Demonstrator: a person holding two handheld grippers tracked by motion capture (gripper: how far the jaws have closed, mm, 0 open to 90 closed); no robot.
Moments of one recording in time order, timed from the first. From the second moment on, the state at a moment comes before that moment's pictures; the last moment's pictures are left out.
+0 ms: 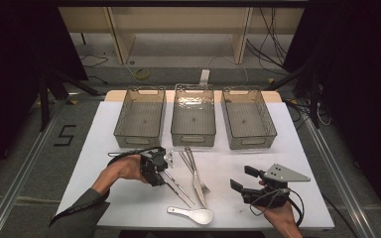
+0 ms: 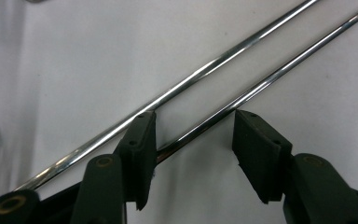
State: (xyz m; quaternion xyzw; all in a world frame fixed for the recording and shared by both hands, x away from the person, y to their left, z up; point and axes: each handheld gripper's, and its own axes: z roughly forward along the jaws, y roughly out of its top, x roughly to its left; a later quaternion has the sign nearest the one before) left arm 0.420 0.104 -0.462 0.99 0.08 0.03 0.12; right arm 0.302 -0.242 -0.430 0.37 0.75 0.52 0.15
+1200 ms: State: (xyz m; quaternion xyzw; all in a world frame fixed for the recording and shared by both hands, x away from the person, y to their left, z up) left arm 0.383 0.132 -0.460 1.00 0.01 0.02 0.08; right arm 0.303 -0.240 -0.431 0.37 0.76 0.51 0.15
